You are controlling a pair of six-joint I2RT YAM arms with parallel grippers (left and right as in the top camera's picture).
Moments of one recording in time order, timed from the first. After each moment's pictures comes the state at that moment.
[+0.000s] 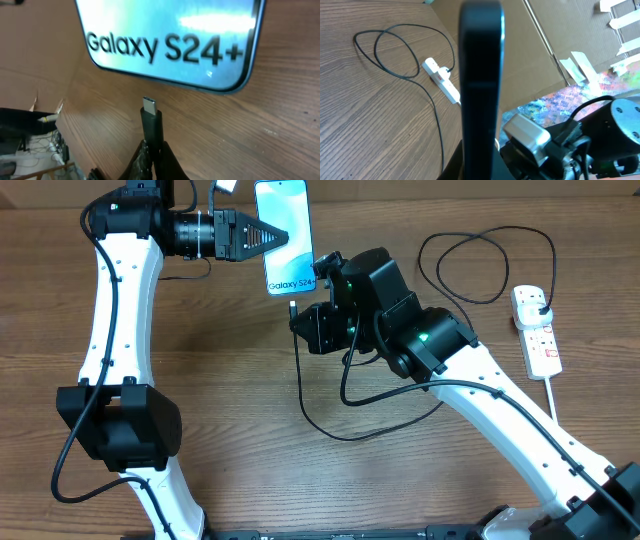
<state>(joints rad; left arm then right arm) 0.01 2.05 2.11 -1.18 1.38 0.15 0.63 1.58 1.45 -0.59 -0.40 0.50</state>
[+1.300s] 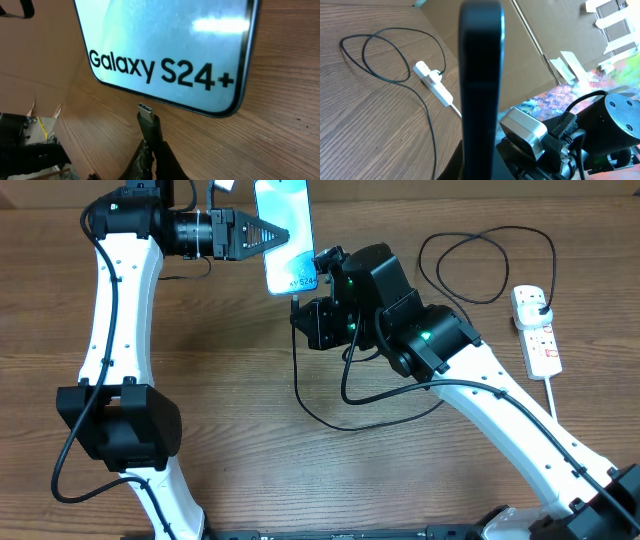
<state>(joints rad) 0.01 2.05 2.11 -1.18 1.43 0.16 0.63 1.58 1.48 -0.59 -0.38 0.50</state>
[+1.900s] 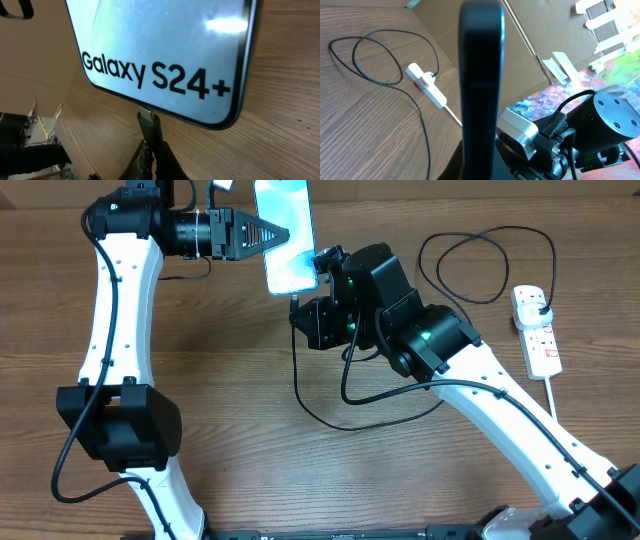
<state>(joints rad) 0.01 2.05 2.11 -1.18 1.47 0.17 0.63 1.58 1.48 -0.59 -0.38 0.50</state>
